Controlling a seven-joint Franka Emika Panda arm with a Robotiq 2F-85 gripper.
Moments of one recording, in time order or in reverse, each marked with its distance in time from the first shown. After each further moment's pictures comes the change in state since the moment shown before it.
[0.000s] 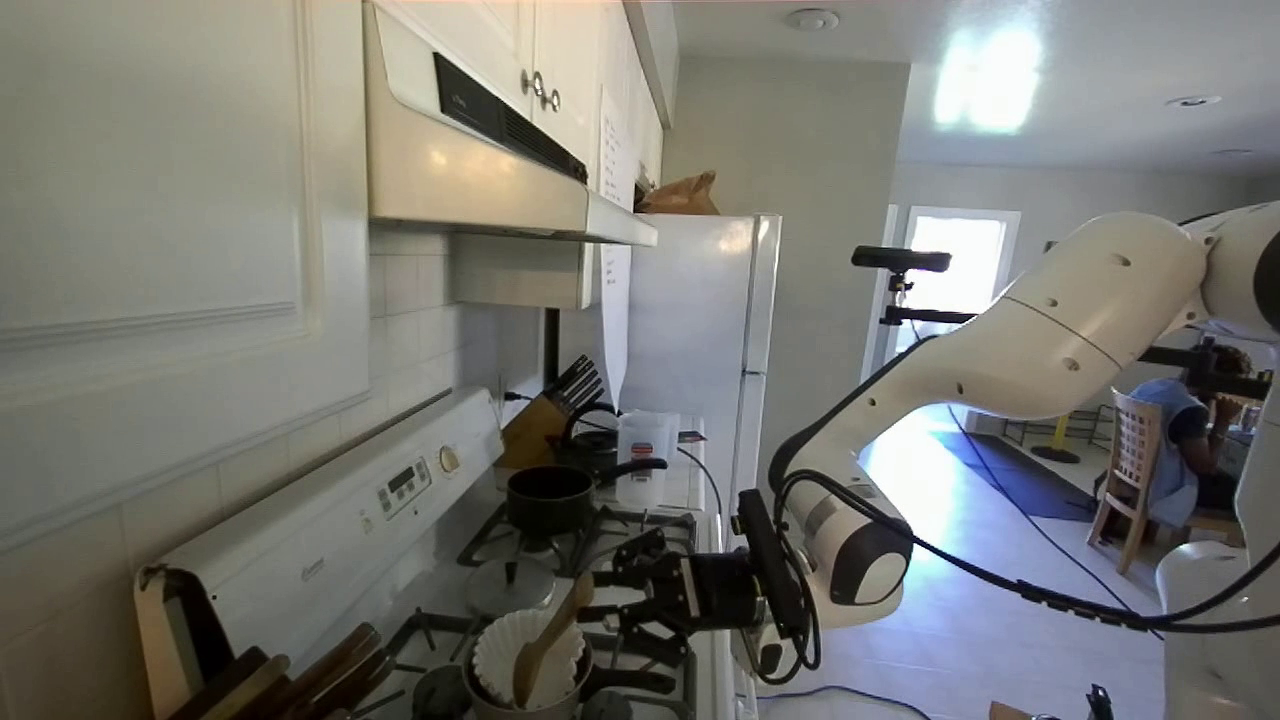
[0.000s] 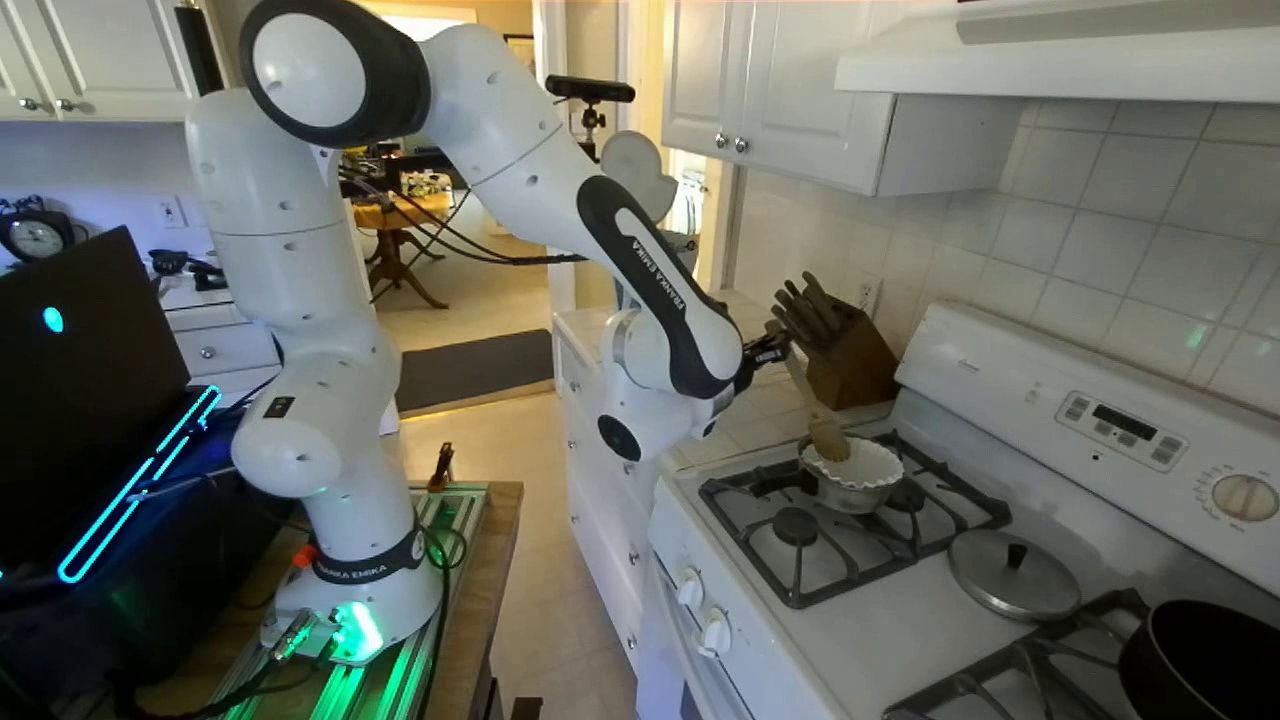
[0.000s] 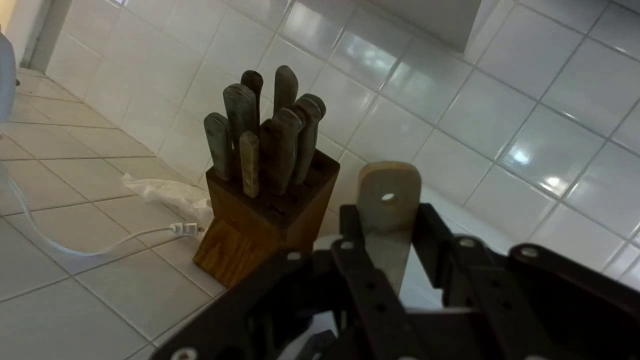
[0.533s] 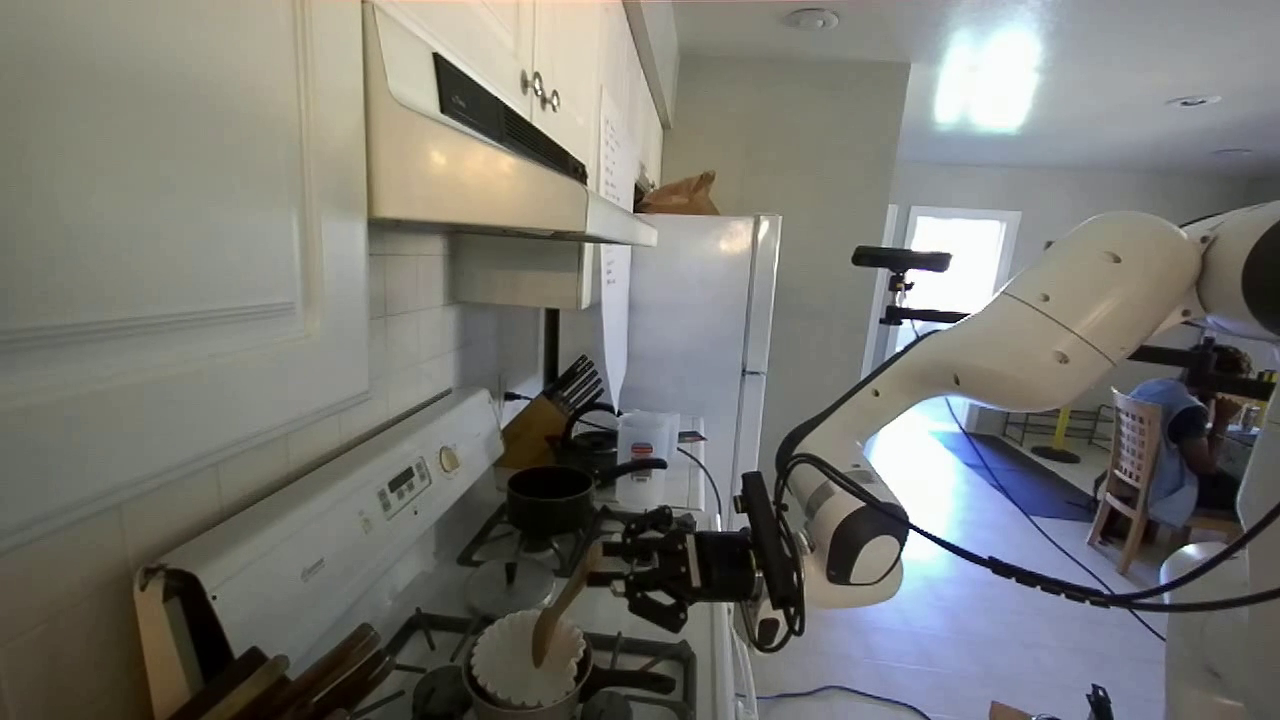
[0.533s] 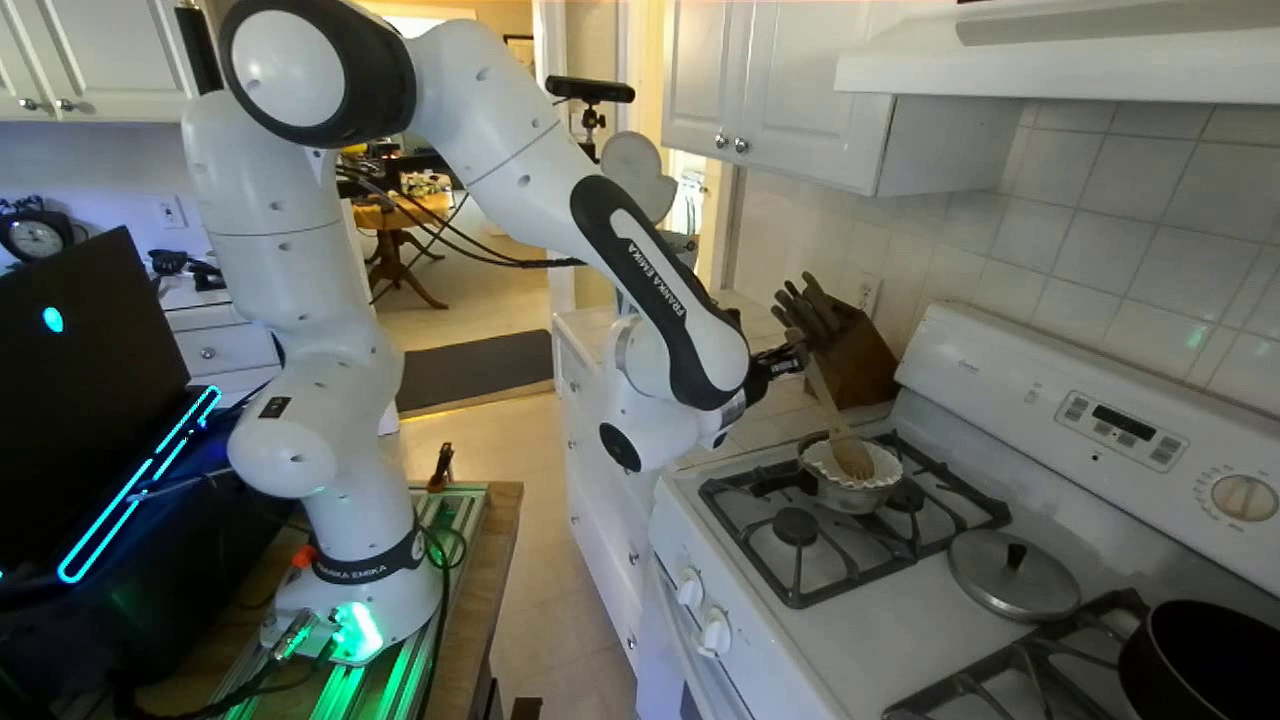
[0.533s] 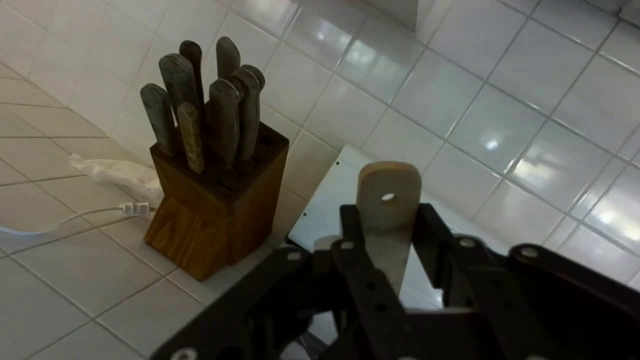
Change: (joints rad) arm -0.036 -0.010 -0.038 0.005 0.000 0.008 -0.001
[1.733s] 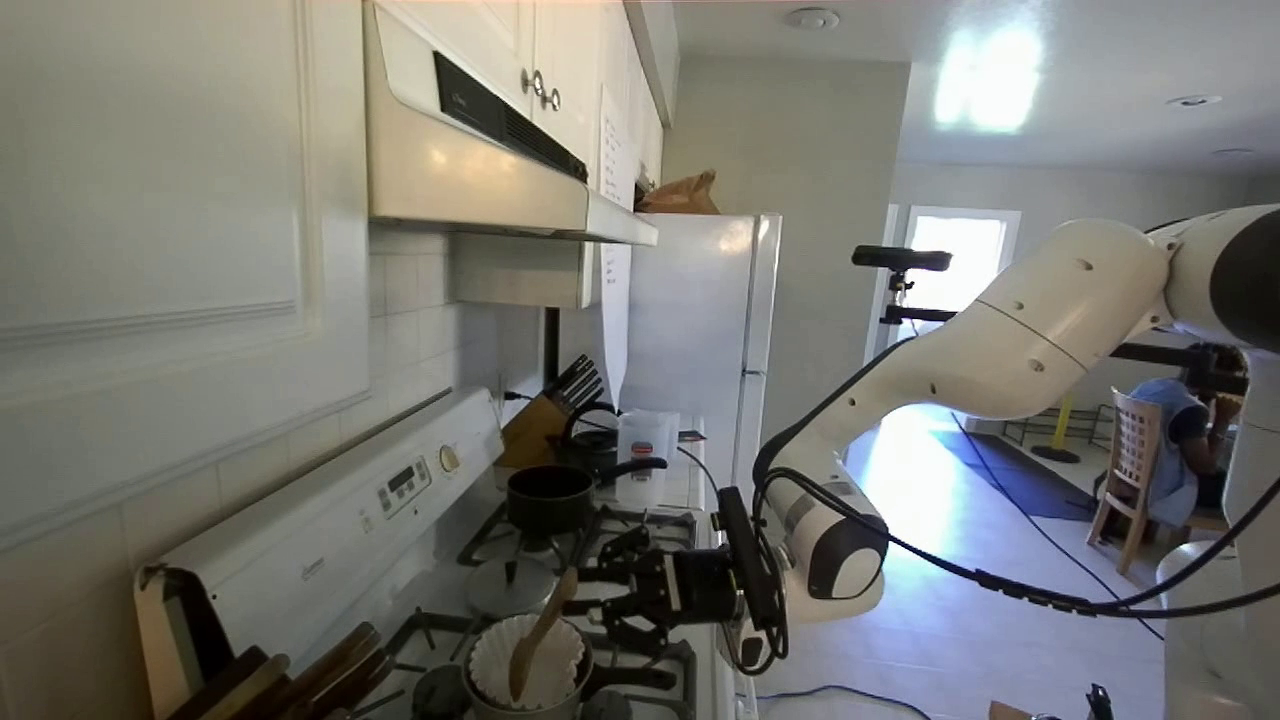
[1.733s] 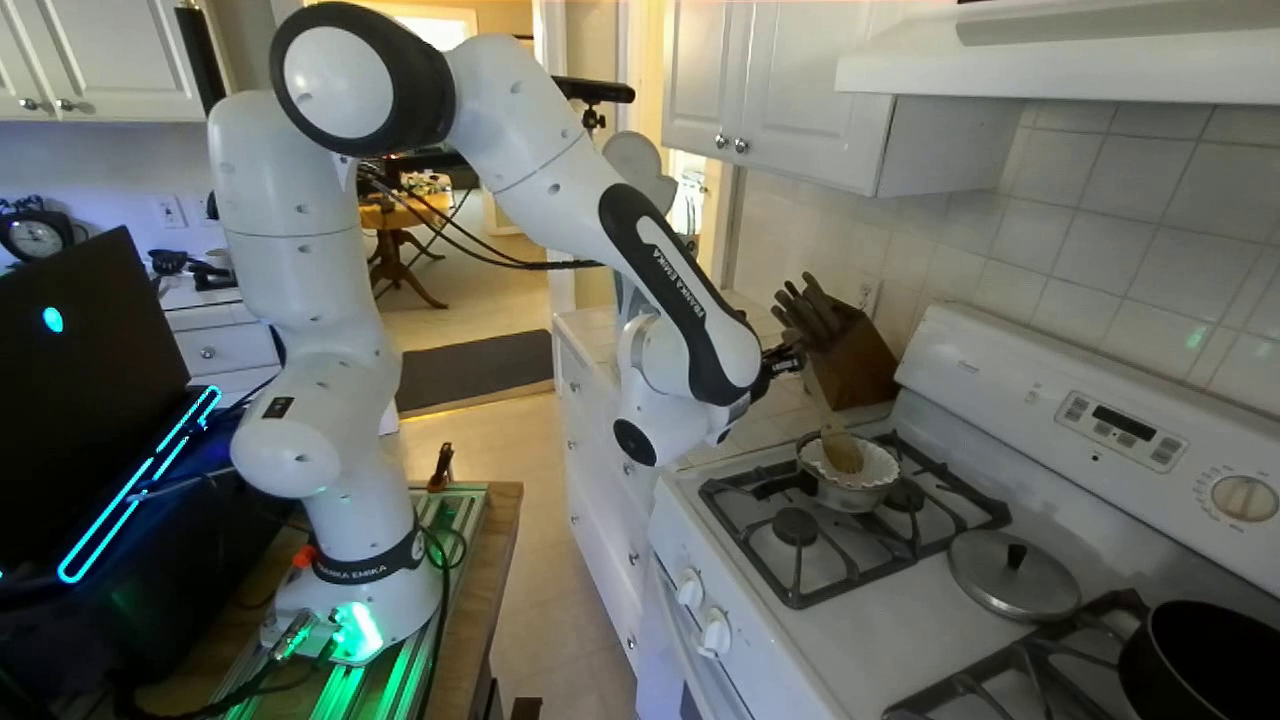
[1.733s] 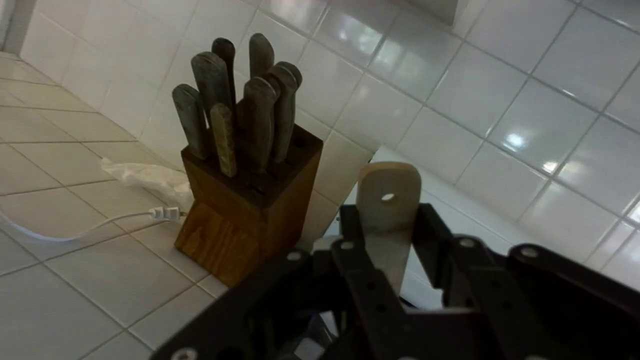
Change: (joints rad) arm 0.028 0.073 0.027 0.061 0.000 0.018 0.010
